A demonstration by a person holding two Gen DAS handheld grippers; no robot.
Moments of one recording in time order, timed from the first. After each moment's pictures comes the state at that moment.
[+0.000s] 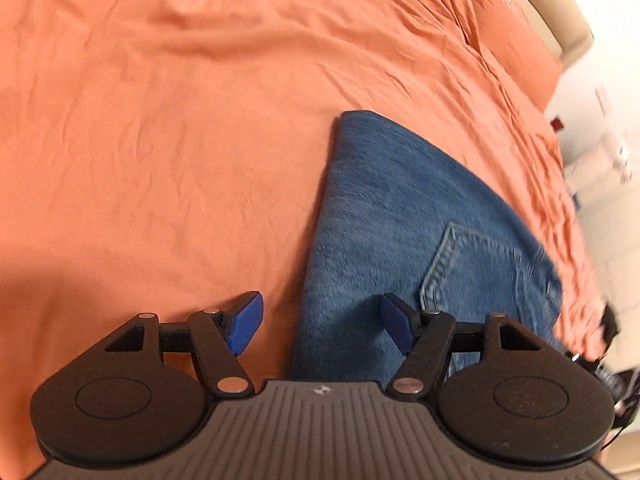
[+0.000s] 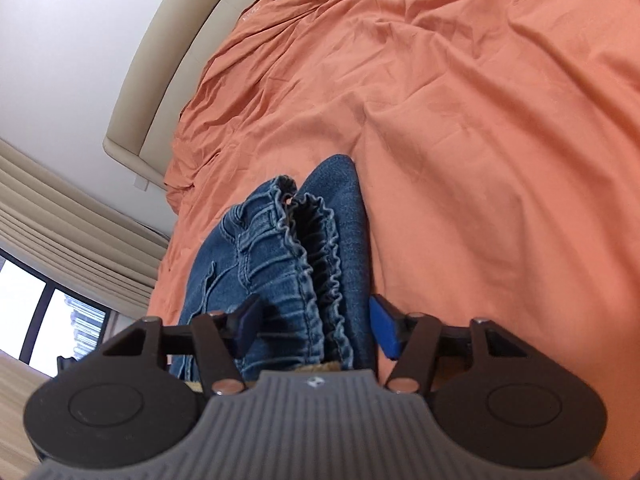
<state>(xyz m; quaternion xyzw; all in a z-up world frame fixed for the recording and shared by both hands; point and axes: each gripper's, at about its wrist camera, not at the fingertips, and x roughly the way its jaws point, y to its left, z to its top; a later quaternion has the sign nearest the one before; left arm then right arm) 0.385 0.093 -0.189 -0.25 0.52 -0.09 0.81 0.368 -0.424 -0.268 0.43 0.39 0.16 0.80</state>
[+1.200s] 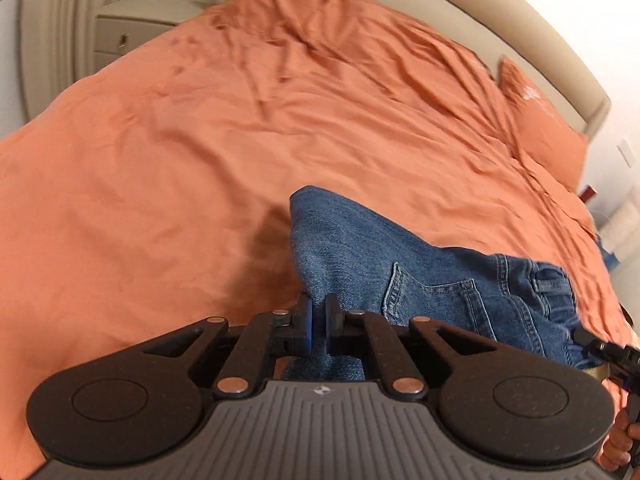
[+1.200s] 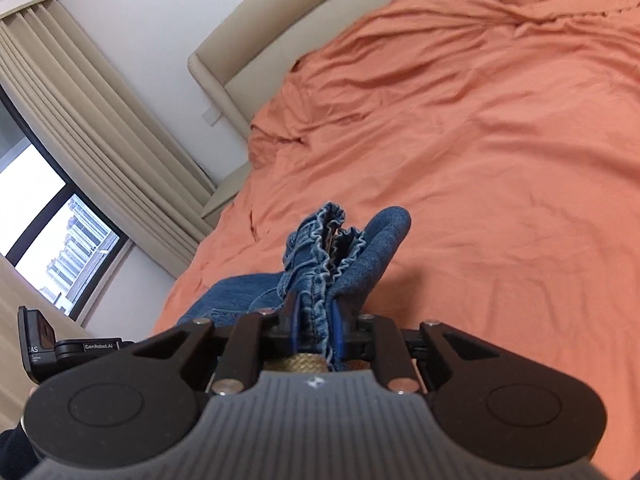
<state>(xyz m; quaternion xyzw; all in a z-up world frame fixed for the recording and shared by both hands) 0.369 0.273 -0.094 -0.19 0.42 0.00 0.89 0.425 -0.144 -0.134 0.27 0.37 0.24 0.85</state>
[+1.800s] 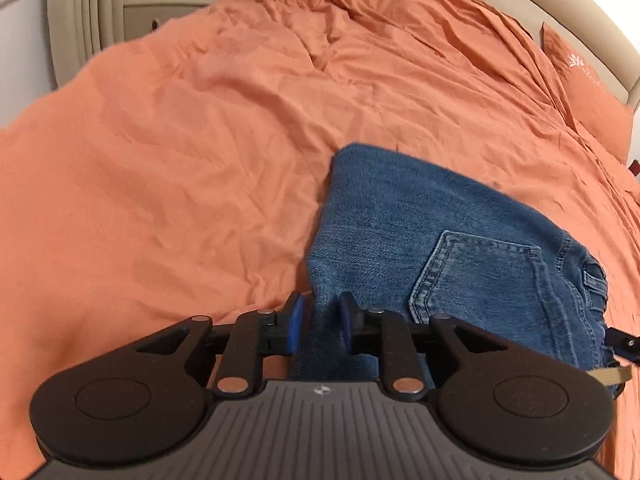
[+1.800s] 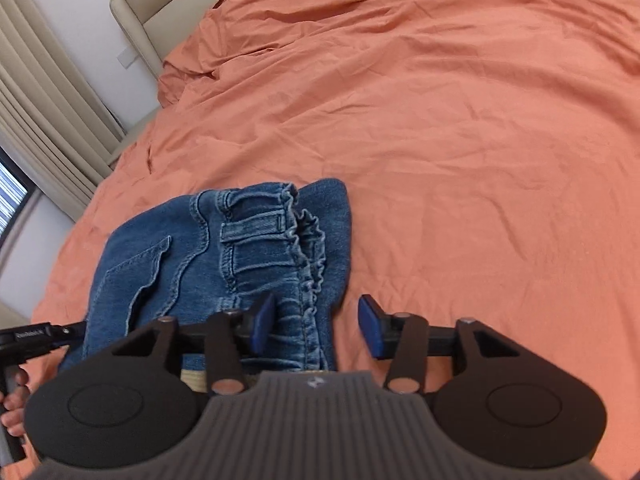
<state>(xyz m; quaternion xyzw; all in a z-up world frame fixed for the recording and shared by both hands) 0.361 0.281 -0.146 -0.14 0.45 0.05 0.88 0.432 -0.123 -0.185 0.17 0.44 0.14 0.87</state>
